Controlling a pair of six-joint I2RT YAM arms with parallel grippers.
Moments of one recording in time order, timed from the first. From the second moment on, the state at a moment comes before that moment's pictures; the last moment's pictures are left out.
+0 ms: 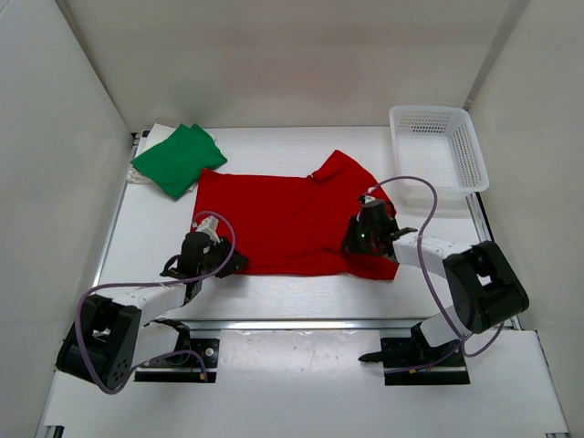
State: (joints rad) left arm -0.32 1.16 0.24 0.28 0.24 -0.71; right arm 0.42 1.47 0.61 0.02 -0.18 0.52
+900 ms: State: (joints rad) left arm -0.52 1.25 0.39 0.22 0.19 -0.69; right arm 0.42 1.56 0.74 0.07 -0.15 0.49
